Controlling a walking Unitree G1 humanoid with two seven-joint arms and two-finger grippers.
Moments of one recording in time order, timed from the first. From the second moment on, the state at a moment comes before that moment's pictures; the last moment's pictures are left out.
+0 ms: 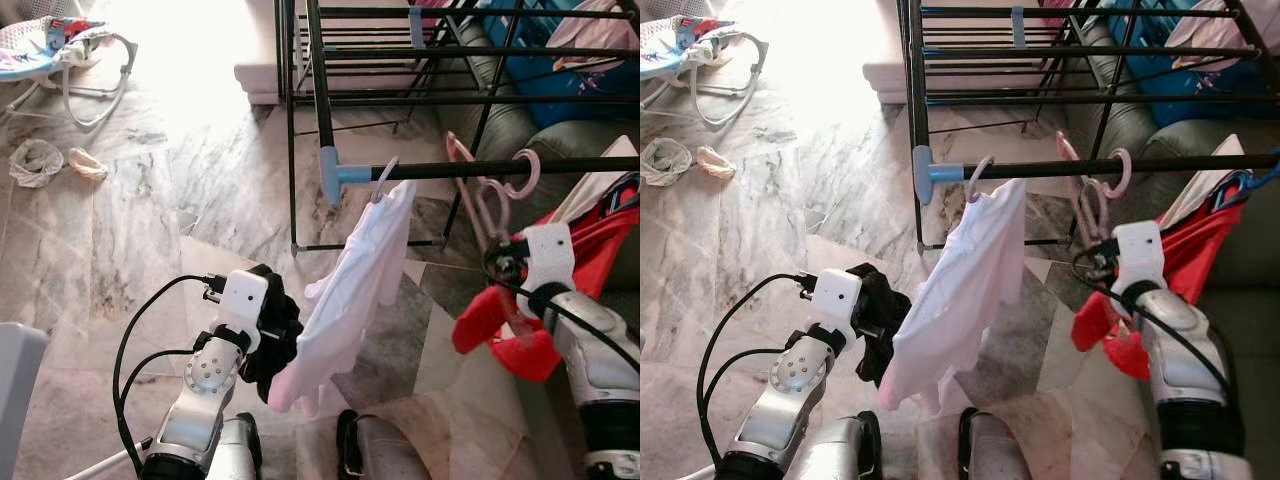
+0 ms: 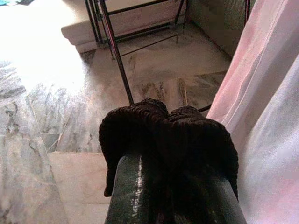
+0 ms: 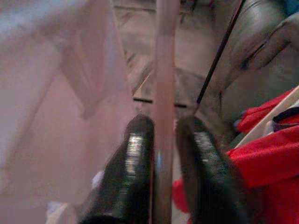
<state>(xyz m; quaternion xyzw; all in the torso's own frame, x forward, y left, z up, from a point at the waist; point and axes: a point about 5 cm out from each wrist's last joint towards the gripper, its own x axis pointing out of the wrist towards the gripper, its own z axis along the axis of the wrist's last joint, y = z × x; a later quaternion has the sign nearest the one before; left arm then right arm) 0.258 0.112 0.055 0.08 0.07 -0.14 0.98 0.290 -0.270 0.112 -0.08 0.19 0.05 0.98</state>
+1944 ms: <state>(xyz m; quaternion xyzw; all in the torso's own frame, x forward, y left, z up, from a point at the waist) 0.255 0.111 0.048 0.10 0.09 -0.14 0.98 0.235 -0.249 0.071 -0.04 0.11 -0.09 0.99</state>
